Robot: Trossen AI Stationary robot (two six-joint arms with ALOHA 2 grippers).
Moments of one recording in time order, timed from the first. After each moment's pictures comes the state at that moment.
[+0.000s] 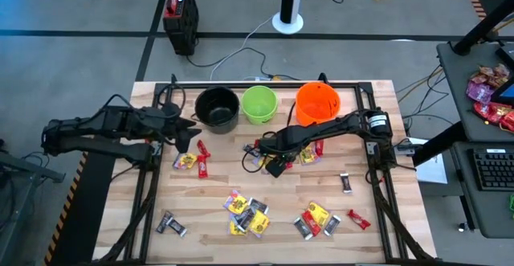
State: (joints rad) left arm 0.02 0.71 0.86 -0.79 -0.30 -0.63; right arm -0.01 2.02 1.45 -0.95 0.02 0.74
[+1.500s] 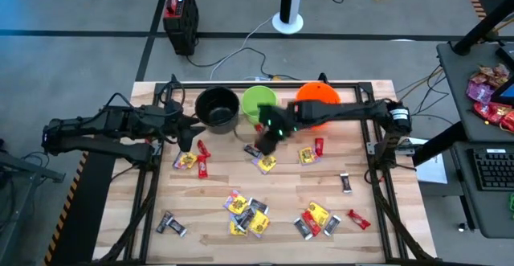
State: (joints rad) left arm 0.02 0.73 0.87 -0.68 -0.31 -0.58; right arm -0.14 1.83 1.61 -0.79 -0.03 0.57
